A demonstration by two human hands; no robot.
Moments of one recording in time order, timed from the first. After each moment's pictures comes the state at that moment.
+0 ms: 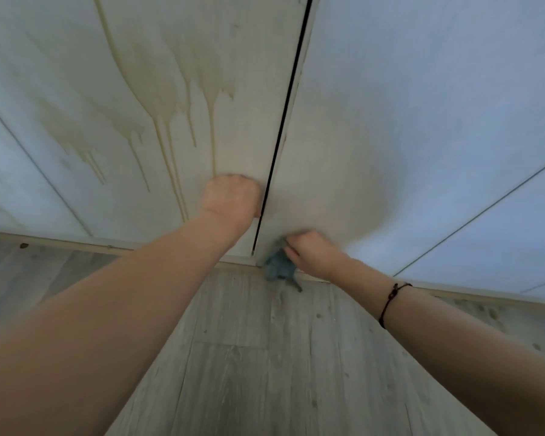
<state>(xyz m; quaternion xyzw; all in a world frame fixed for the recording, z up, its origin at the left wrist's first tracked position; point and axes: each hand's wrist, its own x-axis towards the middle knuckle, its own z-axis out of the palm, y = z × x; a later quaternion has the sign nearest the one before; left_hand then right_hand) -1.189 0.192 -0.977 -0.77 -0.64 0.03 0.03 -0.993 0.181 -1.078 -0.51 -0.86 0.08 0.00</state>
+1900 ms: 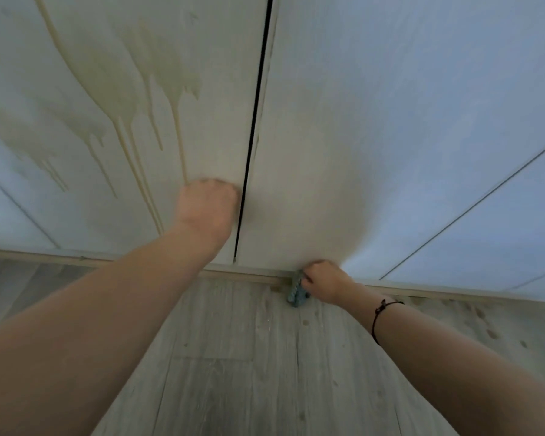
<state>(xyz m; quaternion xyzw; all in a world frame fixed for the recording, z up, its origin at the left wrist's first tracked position) -1.179 0.188 -0.979 -0.74 -0.66 0.05 0.11 -0.917 0.170 -1.139 -0.61 -0.77 0.14 -0.14</state>
